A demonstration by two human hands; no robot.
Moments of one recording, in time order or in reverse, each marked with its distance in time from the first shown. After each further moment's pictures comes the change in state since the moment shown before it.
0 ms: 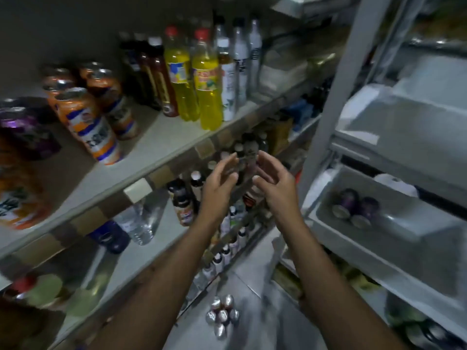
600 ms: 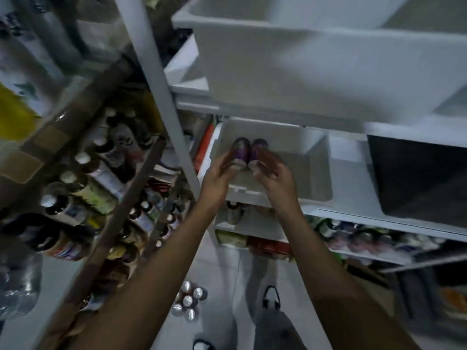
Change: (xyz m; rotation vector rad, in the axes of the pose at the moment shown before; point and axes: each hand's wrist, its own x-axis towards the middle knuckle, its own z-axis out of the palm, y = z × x) left_hand -0.015 -0.063 0.250 -0.044 -0.567 -0.147; right_hand -0.069 0.063 -0.229 -0.003 0.619 0.193
